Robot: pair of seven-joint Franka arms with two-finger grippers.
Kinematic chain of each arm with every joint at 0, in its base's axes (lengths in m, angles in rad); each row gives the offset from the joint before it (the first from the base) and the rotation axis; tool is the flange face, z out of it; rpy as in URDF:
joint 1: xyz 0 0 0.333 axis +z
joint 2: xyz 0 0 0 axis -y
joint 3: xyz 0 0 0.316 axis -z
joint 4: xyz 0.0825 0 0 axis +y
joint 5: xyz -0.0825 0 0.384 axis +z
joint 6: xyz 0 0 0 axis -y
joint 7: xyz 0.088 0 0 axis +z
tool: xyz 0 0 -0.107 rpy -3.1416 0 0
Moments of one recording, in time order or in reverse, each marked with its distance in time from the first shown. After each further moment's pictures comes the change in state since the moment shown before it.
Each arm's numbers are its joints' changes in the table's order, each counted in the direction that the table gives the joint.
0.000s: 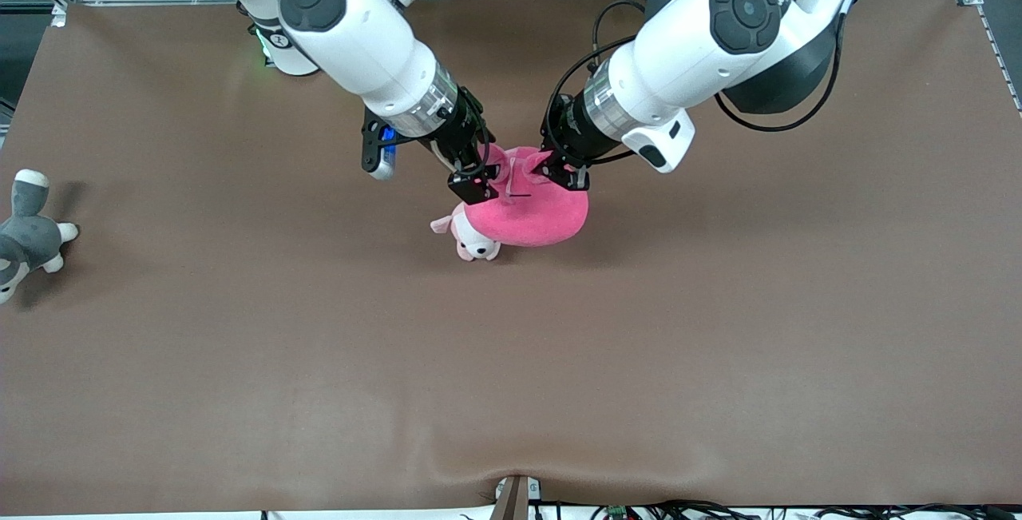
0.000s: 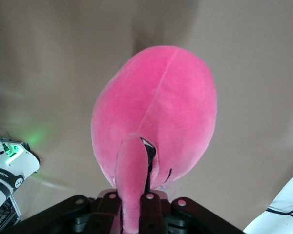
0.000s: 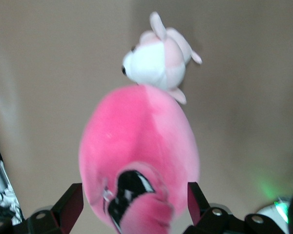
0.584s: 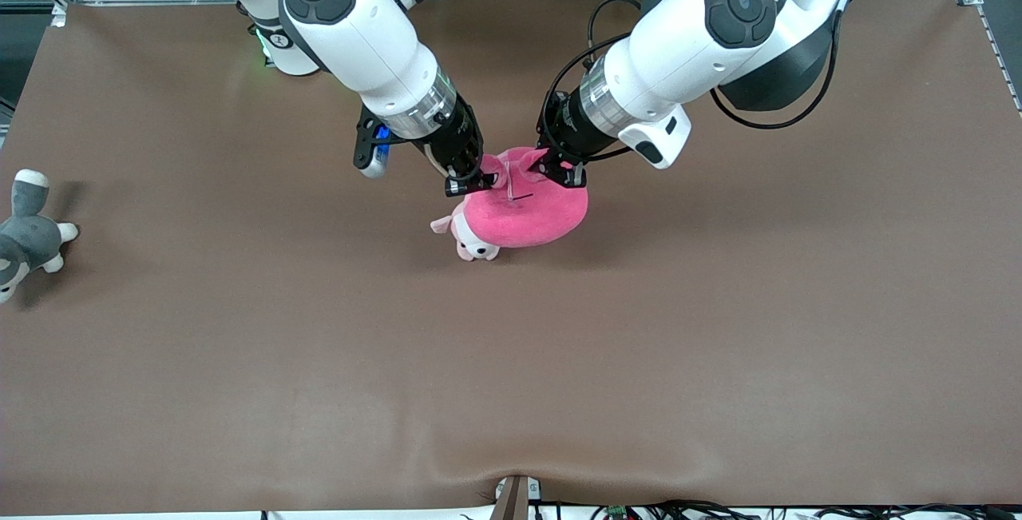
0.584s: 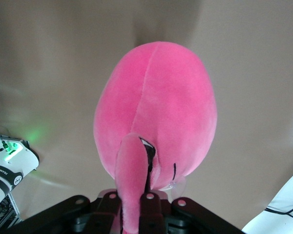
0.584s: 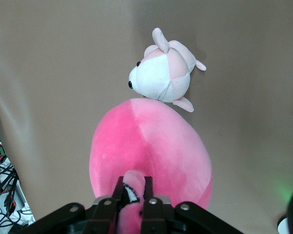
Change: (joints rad) left arm -0.006 0.000 -0.004 -0.004 0.000 0.001 0.012; right arm 0.002 0.000 0.009 -0.003 -0.025 0.005 -0.080
